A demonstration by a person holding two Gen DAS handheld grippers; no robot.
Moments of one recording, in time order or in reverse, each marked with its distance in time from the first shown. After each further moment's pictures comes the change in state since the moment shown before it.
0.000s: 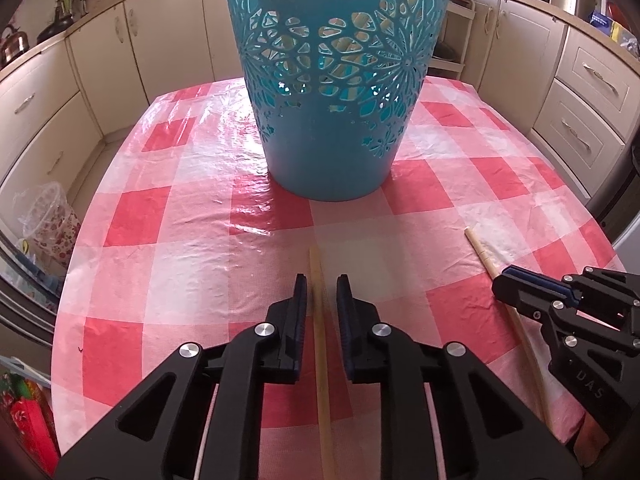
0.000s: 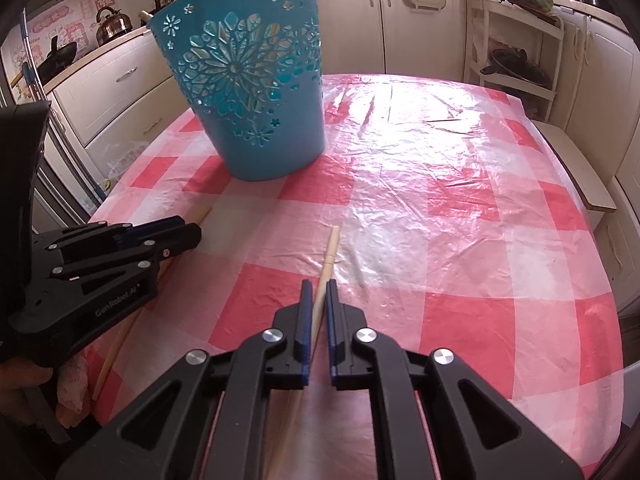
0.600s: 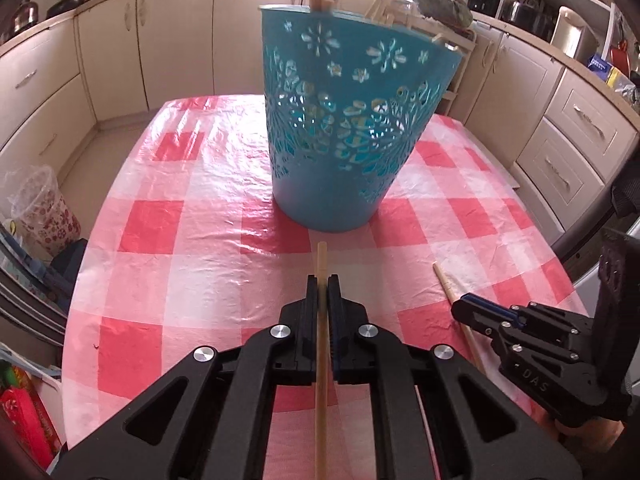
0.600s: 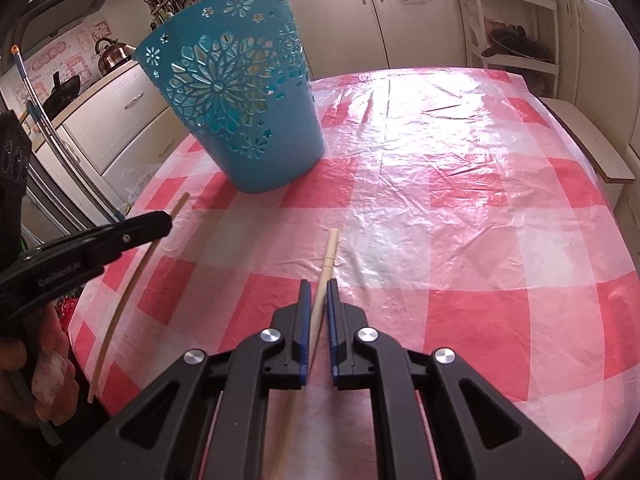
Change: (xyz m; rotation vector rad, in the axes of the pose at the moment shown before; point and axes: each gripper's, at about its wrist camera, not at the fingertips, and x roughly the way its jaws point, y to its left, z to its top) left arm -0.041 0.022 0.012 -0.106 -0.048 -0.096; right arm 0.002 -0.018 -0.001 0.105 -0.016 0.113
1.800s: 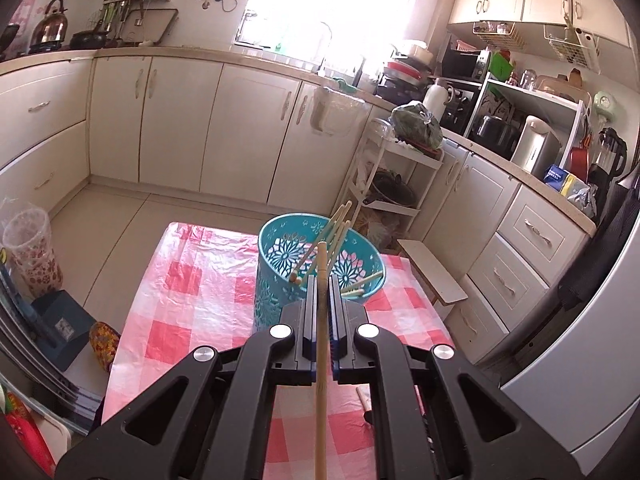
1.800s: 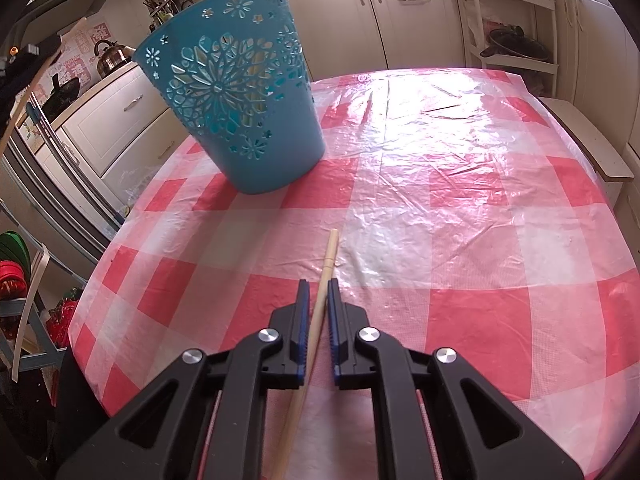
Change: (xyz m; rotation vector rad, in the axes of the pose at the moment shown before) left arm -0.120 0.003 0.073 -0.091 -0.353 -0.135; right arm -0.001 0.001 -0.002 0.002 -0.007 -0.001
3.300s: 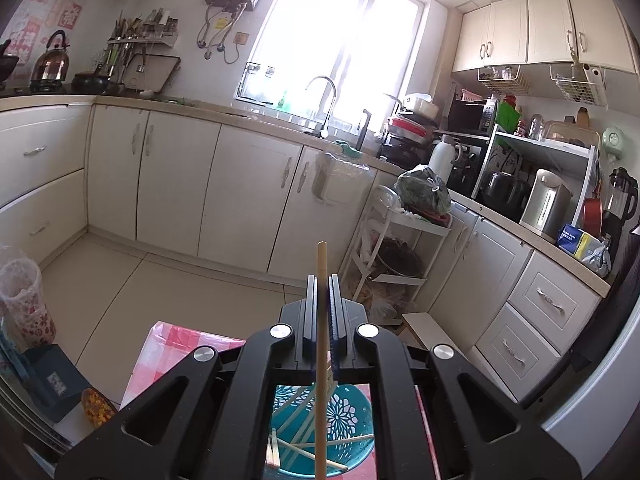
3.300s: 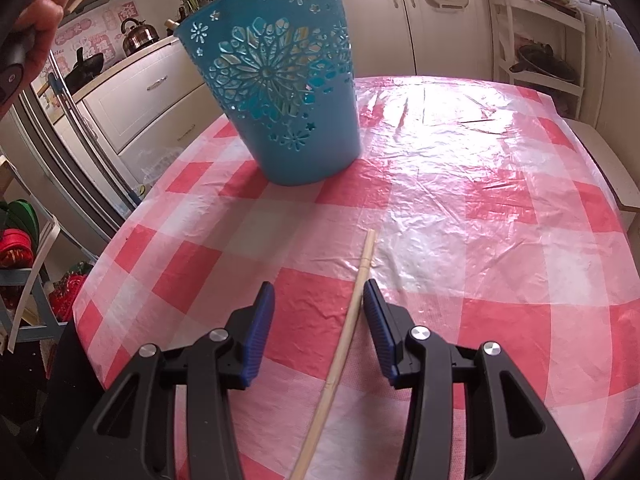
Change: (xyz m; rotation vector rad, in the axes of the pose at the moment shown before) left arm 0.051 -0.021 0.106 -0.008 -0.194 0.026; right arm 0.001 0.015 0.000 -0.089 0.010 0.052
